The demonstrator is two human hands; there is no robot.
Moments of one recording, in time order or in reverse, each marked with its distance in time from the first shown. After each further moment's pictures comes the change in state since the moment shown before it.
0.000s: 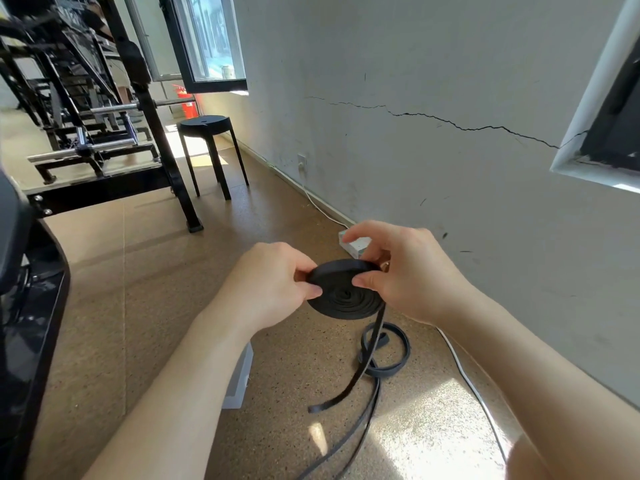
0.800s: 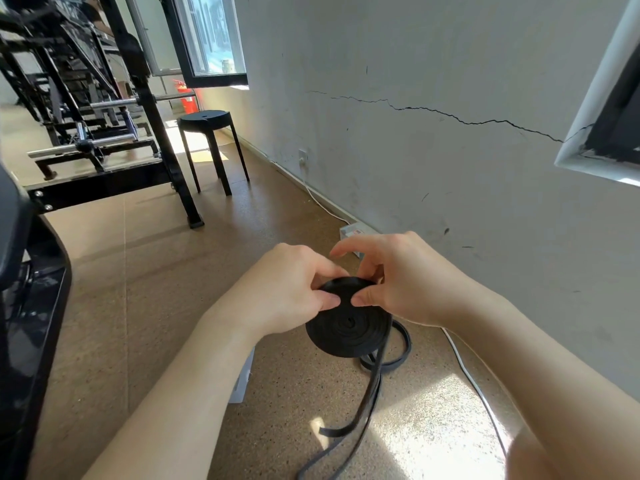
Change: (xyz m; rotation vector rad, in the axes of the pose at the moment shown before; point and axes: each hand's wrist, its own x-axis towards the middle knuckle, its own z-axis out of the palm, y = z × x) left_hand -0.009 0.014 -0.001 -0.071 -0.137 0.087; right_hand -0.001 -0.008 -0.003 -0.060 -0.220 -0.026
